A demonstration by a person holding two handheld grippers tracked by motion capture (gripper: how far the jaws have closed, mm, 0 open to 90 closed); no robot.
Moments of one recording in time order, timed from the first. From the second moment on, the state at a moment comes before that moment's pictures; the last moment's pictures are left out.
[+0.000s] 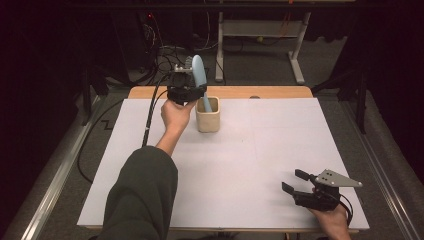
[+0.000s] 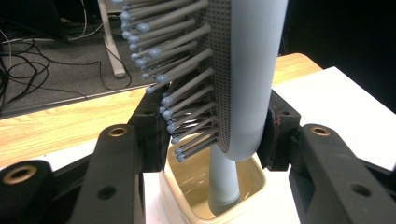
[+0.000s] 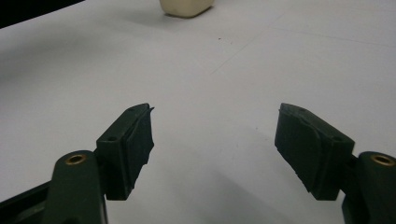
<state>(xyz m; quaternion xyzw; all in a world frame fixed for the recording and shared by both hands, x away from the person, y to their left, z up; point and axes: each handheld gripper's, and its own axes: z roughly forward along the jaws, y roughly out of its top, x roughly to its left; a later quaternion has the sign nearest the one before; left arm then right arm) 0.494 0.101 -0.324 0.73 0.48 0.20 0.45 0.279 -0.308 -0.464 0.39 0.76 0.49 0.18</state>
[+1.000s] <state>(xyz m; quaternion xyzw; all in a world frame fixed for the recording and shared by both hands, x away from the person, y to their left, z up) 0.496 0.087 -0.340 0.75 0.48 0.19 0.42 0.280 -0.308 -0.463 0.38 0.76 0.50 0.18</state>
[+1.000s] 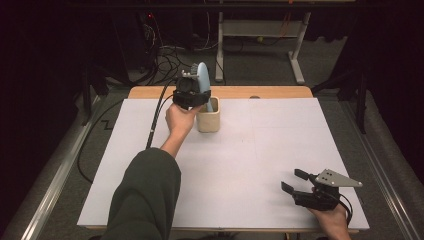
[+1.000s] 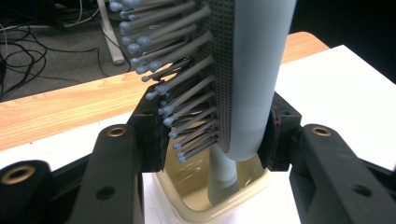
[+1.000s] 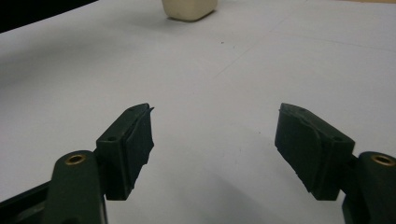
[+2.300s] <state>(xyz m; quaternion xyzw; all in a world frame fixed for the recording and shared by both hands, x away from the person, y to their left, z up) 0.501 0.082 -0.355 0.77 0.48 0.19 0.38 0.280 -0.309 -0.463 0.38 0.76 0.50 0.18</state>
